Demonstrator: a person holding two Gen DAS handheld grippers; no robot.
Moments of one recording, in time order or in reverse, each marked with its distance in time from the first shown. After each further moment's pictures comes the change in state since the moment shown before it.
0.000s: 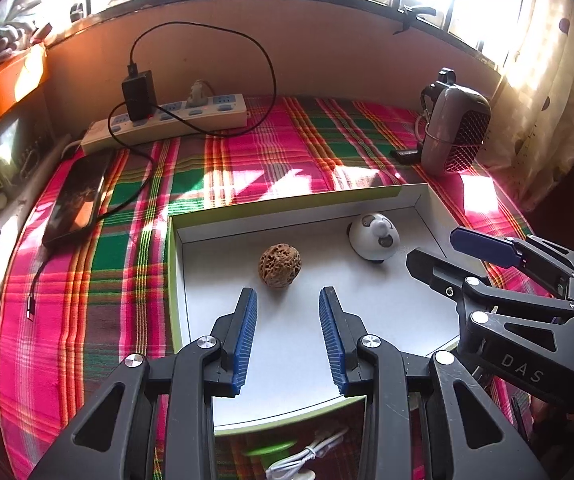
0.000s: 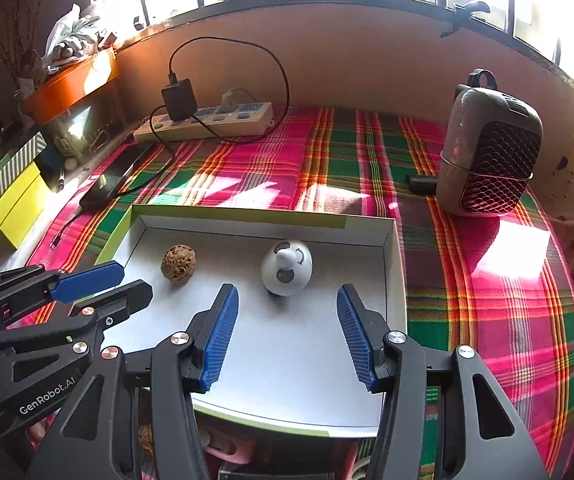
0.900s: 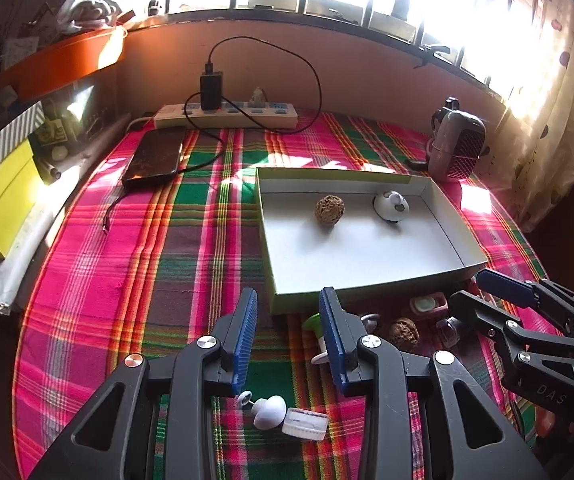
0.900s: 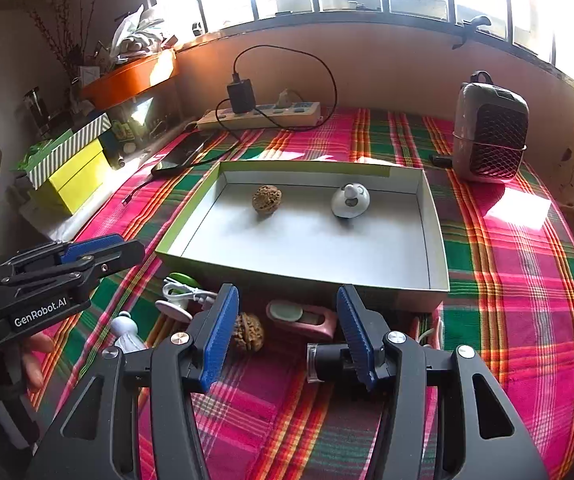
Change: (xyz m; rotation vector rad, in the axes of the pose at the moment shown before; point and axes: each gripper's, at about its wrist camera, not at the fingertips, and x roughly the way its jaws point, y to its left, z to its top) left arm -0.074 0.042 -0.073 -0.114 -0.087 0.038; right arm -0.064 0.045 -0.072 -0.040 -0.056 0.105
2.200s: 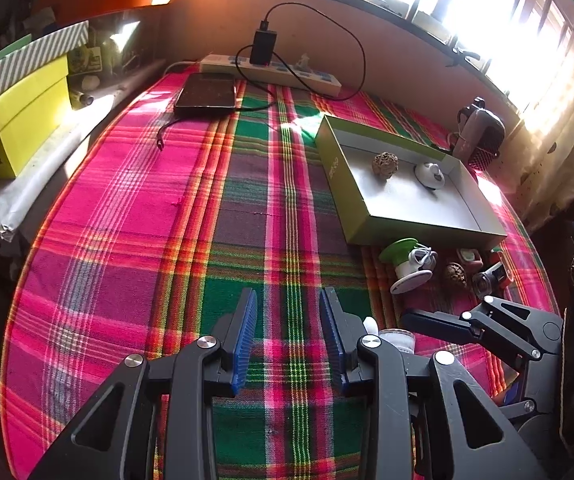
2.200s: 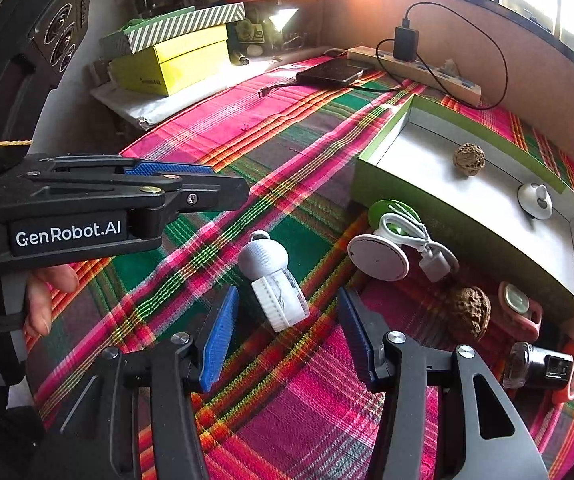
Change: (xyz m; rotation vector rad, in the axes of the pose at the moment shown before) left arm 0.002 0.068 -0.045 -0.115 0.074 -0.052; right arm 0.055 0.115 -0.043 -0.350 0.170 0.197
